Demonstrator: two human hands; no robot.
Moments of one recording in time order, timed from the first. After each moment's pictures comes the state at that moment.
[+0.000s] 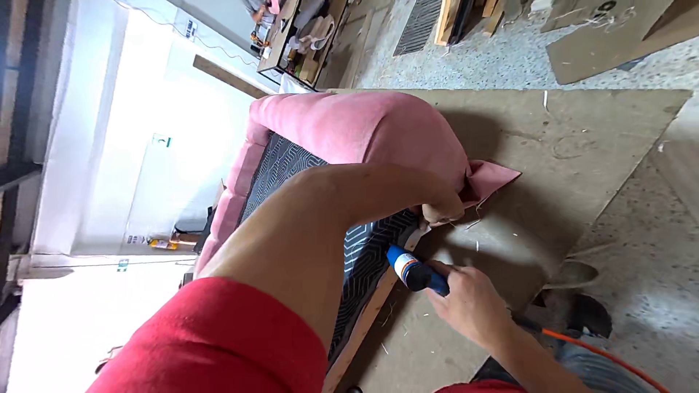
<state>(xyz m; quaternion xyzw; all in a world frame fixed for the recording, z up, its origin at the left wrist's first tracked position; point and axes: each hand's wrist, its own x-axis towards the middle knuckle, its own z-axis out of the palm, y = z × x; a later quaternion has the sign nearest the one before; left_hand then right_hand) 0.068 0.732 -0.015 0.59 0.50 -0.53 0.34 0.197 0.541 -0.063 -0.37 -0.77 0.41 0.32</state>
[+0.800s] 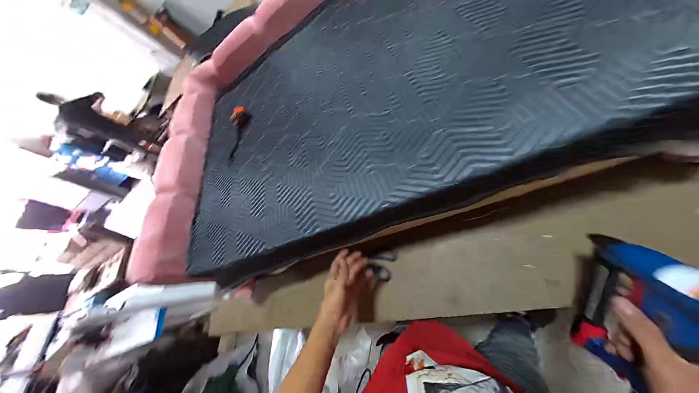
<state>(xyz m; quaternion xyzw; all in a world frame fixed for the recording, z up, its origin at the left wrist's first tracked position) 0.017 -0.005 -0.024 0.10 -0.64 -0.72 -0.23 0.262 0.358 -0.059 -0.41 -0.67 0.60 0.16</state>
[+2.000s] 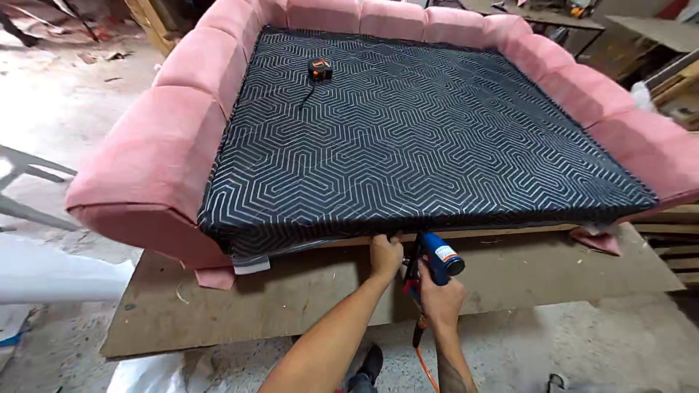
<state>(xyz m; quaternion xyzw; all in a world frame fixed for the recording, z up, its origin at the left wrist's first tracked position) -0.080 -0.103 -0.042 0.01 -0.82 -0.54 -0.20 0.042 -0.042 -0.026 -0.41 -0.81 0.33 0.24</state>
